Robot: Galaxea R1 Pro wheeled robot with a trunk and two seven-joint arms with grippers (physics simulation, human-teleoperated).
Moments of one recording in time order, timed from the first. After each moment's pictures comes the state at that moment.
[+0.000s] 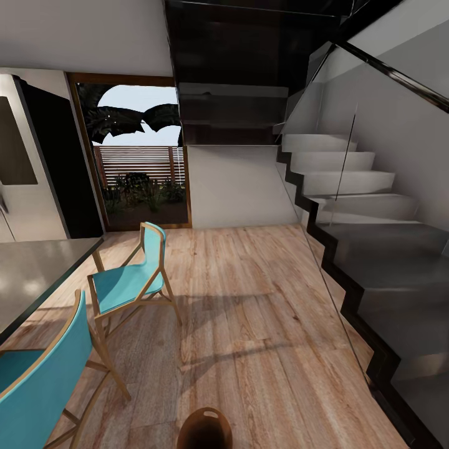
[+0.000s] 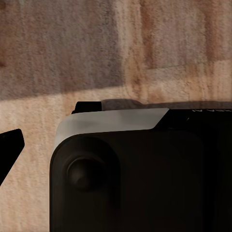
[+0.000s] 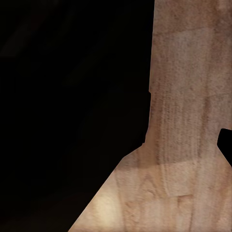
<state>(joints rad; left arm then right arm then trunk) 0.02 -0.04 -0.01 -0.24 0.01 -0.09 0.02 0.07 -0.02 -0.03 0.06 0.03 -0.06 -0.02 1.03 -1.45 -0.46</state>
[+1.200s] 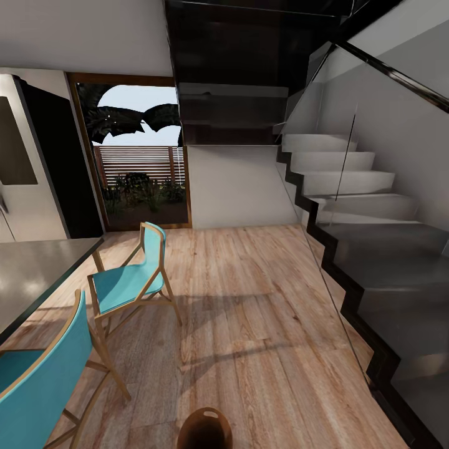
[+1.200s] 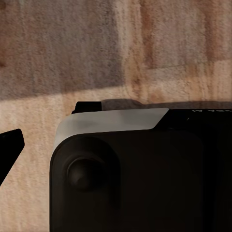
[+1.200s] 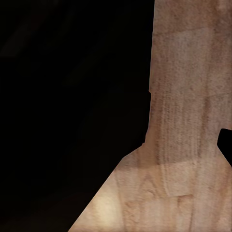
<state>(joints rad) 0.02 -0.04 -0.01 -0.24 0.01 -0.09 0.02 0.07 -0.02 -0.03 0.06 0.03 -0.06 -0.02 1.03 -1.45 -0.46</state>
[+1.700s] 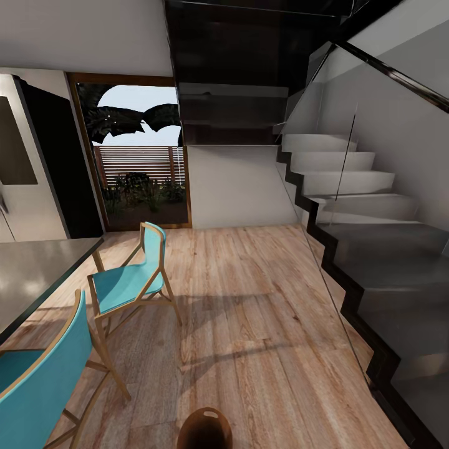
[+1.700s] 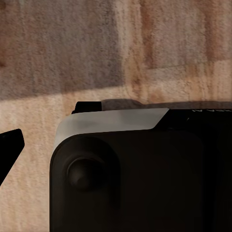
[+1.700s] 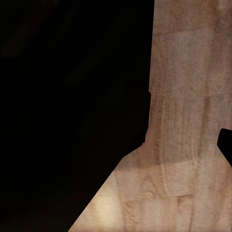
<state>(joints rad) 0.02 -0.04 -0.01 -0.24 0.01 -0.09 0.02 0.07 -0.02 -0.03 0.06 0.03 -0.06 -0.02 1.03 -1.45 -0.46</state>
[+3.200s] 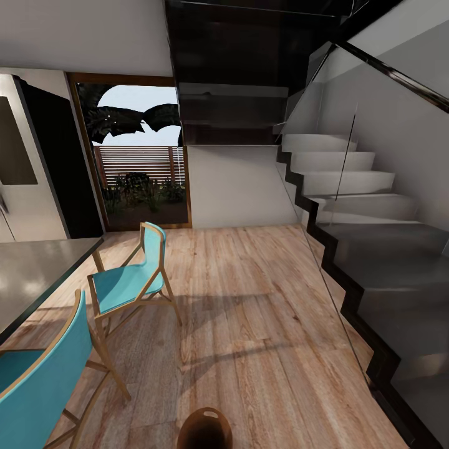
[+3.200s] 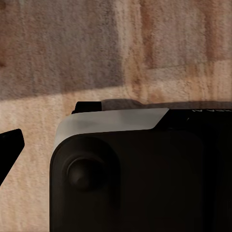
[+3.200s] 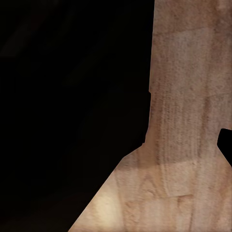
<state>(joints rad) 0.02 -0.04 -0.01 -0.24 0.01 -0.09 0.02 0.07 -0.02 -0.03 0.06 0.03 -0.06 -0.02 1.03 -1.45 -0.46</state>
